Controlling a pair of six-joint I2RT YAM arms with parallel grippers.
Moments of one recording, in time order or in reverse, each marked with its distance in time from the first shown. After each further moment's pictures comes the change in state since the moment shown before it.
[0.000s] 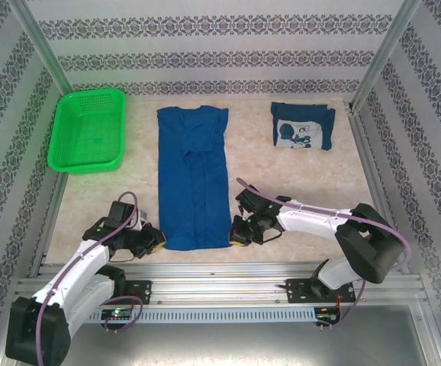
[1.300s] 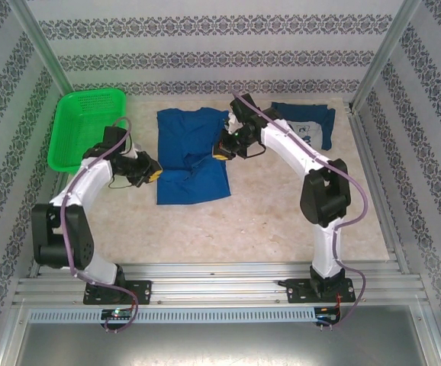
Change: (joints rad) left arm 0.190 0.751 0.803 -0.022 0.037 0.113; right arm -0.325 0.583 1.169 -0.461 -0.092 -0.381
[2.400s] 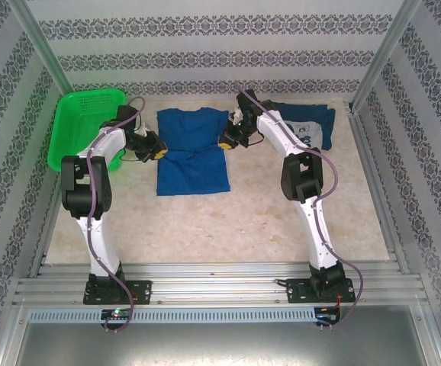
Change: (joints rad) left arm 0.020 0.504 0.459 -0.019 -0.005 0.149; right arm -0.124 0.478 0.509 -0.120 -0.057 -0.040
